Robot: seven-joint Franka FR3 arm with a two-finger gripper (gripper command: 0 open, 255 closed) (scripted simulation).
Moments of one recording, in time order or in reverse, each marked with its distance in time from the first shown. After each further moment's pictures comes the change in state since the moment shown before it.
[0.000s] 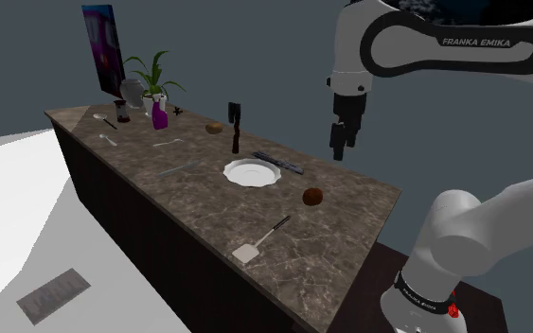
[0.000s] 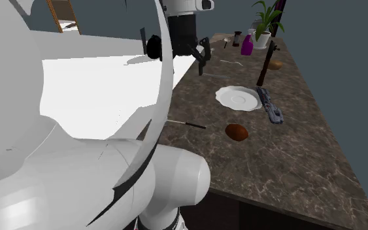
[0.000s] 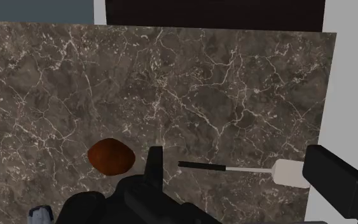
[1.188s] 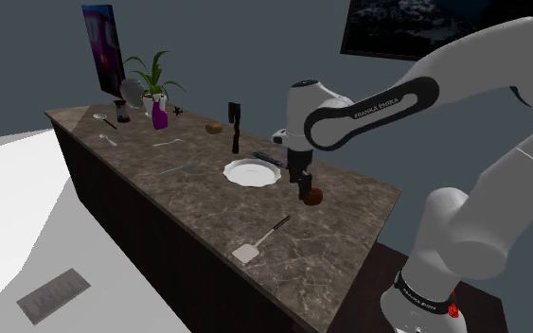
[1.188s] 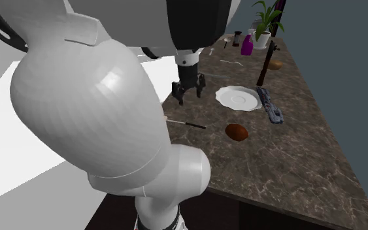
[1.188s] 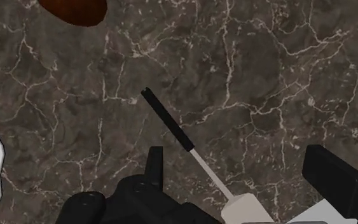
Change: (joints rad) arm 0.199 0.369 -0.185 -0.173 -0.097 0.602 -0.737
